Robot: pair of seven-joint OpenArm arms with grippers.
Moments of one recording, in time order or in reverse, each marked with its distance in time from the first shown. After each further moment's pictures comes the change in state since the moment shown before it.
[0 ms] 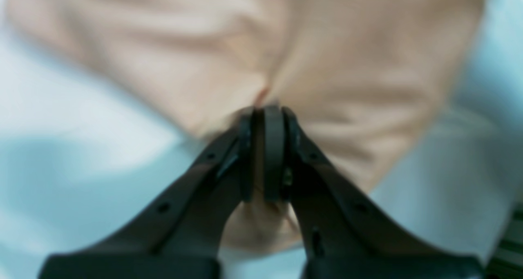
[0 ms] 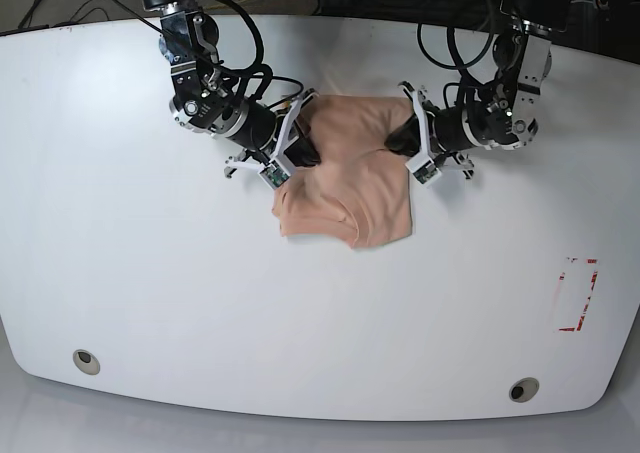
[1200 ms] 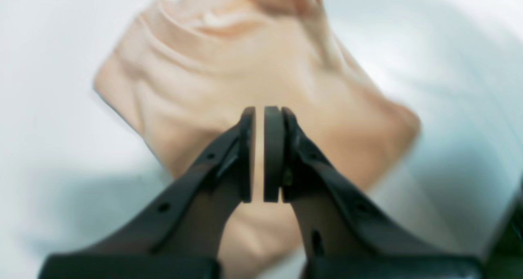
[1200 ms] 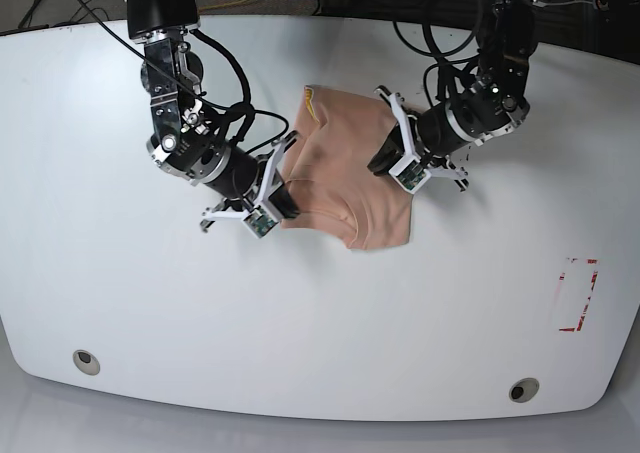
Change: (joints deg) left arm 4.9 6.7 -1.1 17.7 7.9 6.0 -0.9; right arm 8.8 2.2 2.2 5.9 -1.5 -0.2 -6.5
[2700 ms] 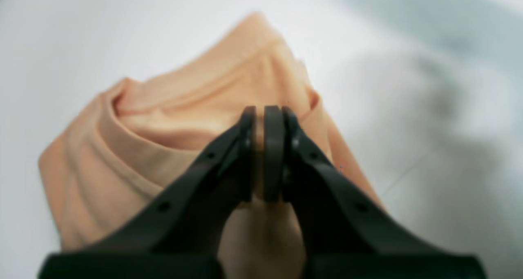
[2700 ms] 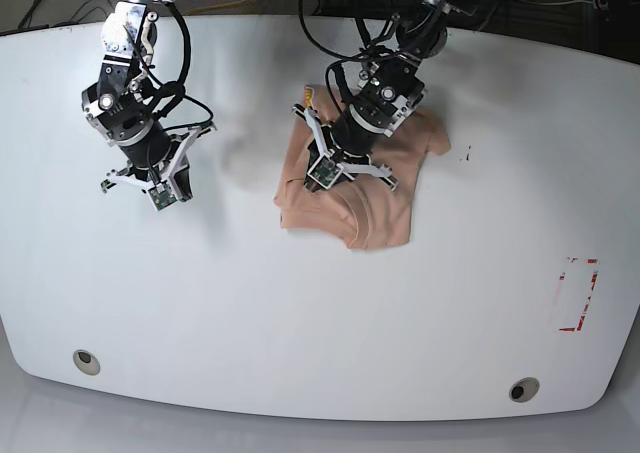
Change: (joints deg) left arm -3.3 11.7 16.8 -20.9 26.4 25.9 -24.7; right arm -10.2 -2.0 24.9 4.5 -12.1 6.4 4.3
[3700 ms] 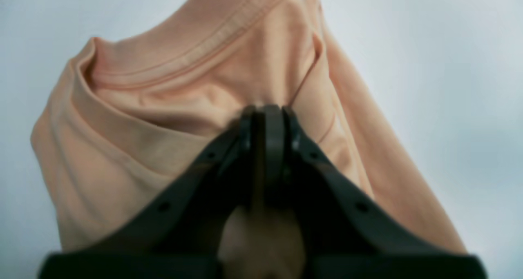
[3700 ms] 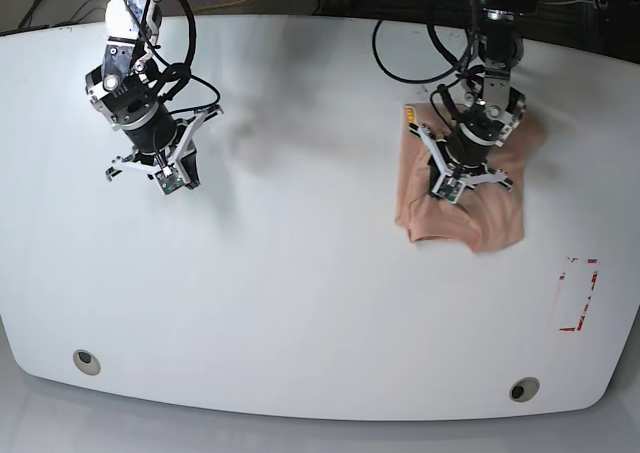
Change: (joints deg) left arm 2.3 -7.3 -28.2 0.2 0.8 -14.7 1.7; right arm -4.6 -1.4 -0.3 5.1 0.1 0.2 0.3
